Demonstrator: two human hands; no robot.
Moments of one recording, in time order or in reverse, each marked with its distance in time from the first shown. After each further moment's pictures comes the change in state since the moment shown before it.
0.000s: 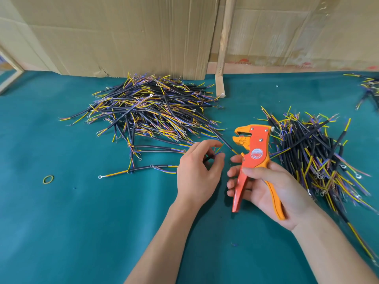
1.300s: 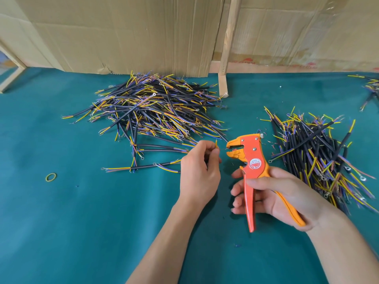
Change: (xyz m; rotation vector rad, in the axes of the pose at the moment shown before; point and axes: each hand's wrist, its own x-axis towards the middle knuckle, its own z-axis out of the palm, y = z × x) left_hand -0.002 -0.007 0.002 -0.054 0.031 -0.069; right_hand -0.007 -0.009 -0.014 -0.143 -0.087 0.192
